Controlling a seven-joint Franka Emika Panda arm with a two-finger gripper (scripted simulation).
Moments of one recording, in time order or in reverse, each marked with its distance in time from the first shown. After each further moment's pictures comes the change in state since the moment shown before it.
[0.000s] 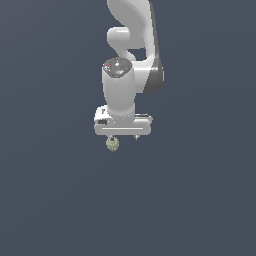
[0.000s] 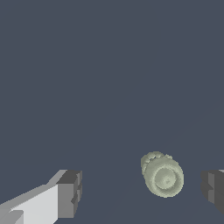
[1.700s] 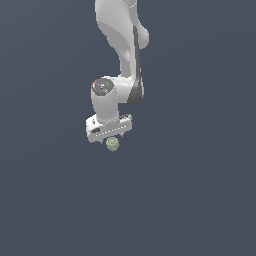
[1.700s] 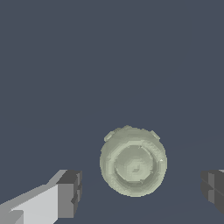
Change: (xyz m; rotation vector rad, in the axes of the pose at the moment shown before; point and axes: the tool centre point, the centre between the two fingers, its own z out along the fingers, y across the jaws) arm -0.058 0.064 0.078 -0.018 -0.047 -0.399
